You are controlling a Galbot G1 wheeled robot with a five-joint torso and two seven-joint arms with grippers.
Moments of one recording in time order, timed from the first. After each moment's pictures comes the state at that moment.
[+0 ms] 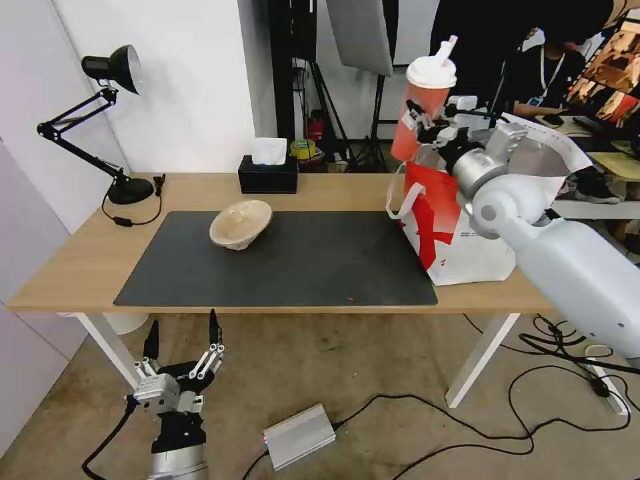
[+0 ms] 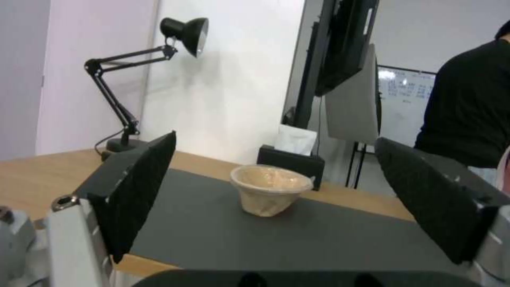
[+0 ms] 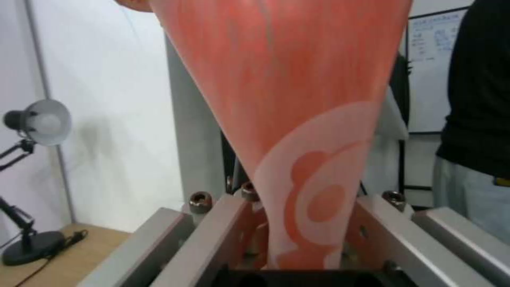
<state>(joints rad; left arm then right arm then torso) 1.85 -1.59 -0.49 -2.22 -0.10 -0.50 -0.10 -0.19 0.76 -0.19 1.58 1.12 -0.03 0.14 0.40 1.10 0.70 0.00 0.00</state>
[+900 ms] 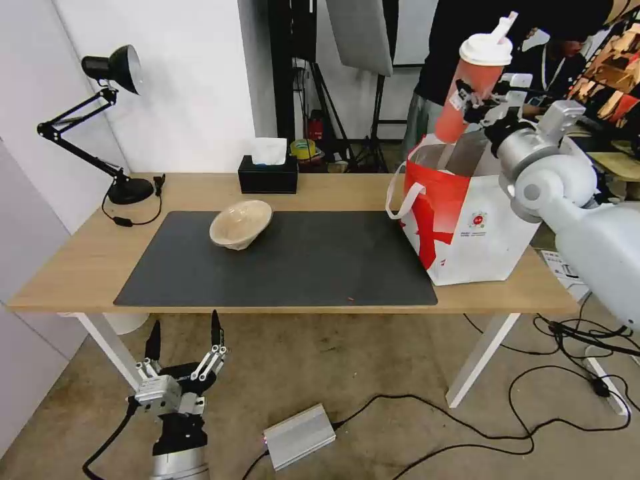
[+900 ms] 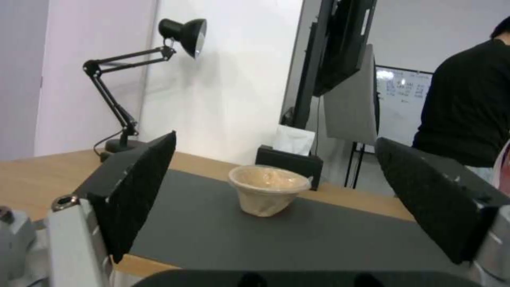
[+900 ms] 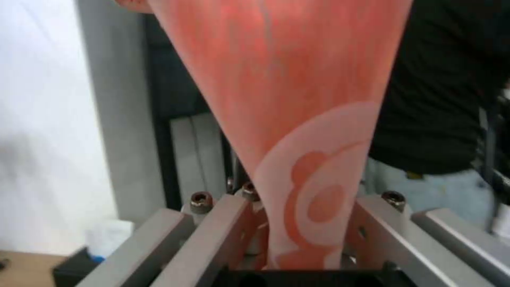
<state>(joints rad) 1.86 -1.59 -0.48 -2.22 -0.10 -0.51 -0.10 -0.17 0.70 -0.12 1.49 1.16 -0.07 0.15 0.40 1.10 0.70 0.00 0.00</state>
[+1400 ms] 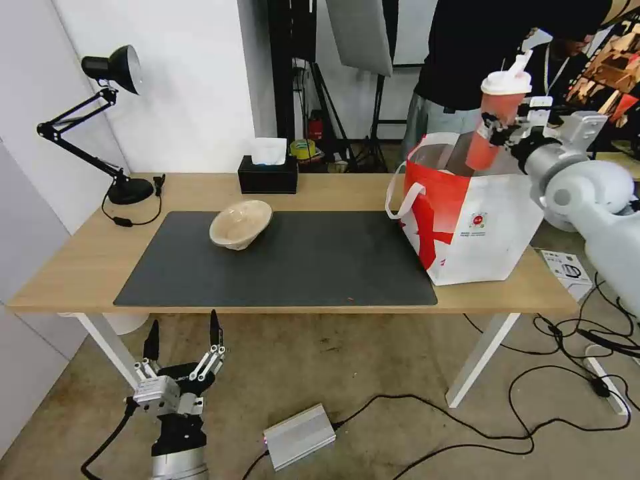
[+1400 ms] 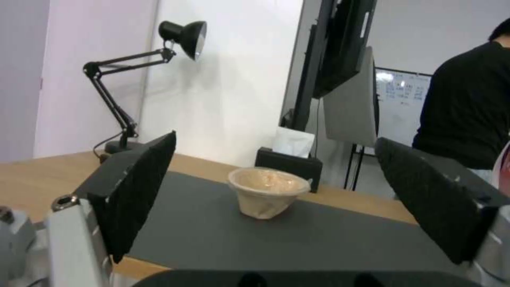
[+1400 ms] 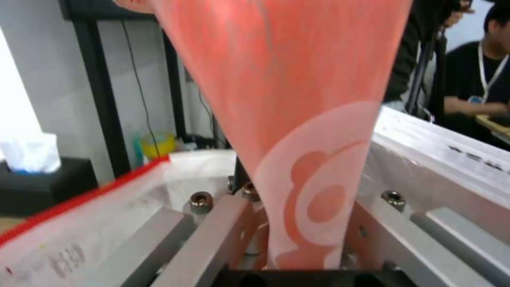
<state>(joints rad) 1.86 -1.59 -0.48 -2.23 -0.10 -0.51 -0.10 -0.21 0.61 -0.07 1.51 1.13 -0.34 0.18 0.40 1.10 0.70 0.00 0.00</state>
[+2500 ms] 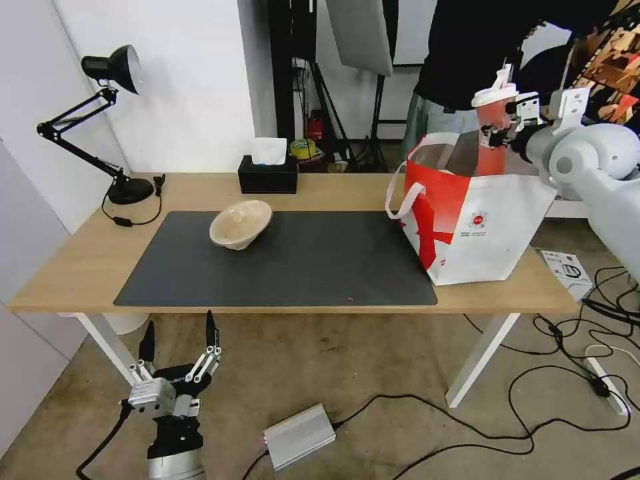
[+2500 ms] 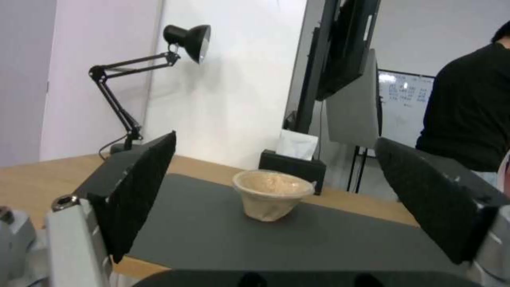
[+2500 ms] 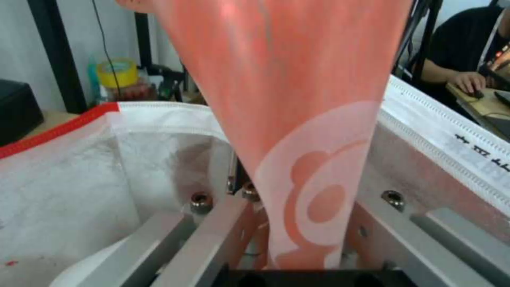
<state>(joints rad) 1.88 -1.59 -0.49 -2.23 -0.10 -0.53 -0.10 0.04 0.66 -0.28 1.38 1.09 -0.60 0.21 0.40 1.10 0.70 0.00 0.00</state>
